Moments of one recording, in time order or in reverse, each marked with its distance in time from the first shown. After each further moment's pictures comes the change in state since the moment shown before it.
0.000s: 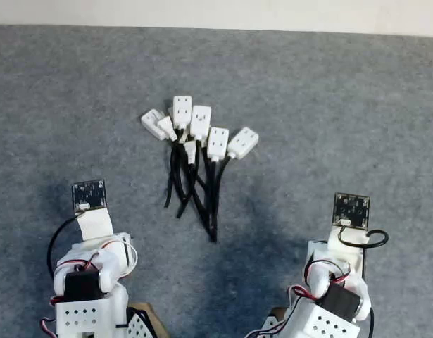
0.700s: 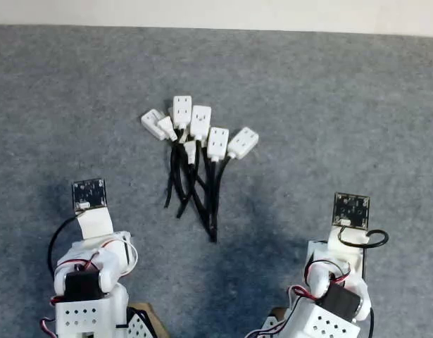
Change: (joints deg) left arm 0.3 0.0 0.0 -1.7 0.0; right arm 0.0 0.0 0.0 0.0 0.1
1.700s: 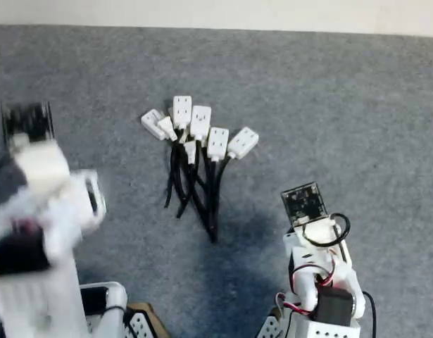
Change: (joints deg) left arm -1.8 55.3 -76.4 15.7 -2.0; right arm -19.9 -0.3 -11.7 -0.2 9.9
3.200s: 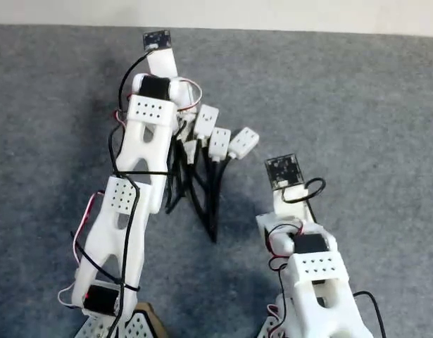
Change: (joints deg) left arm 18.4 122.9 -112.6 -1.9 15.1; right arm -14.0 53.6 -3.4 -34.5 -18.0
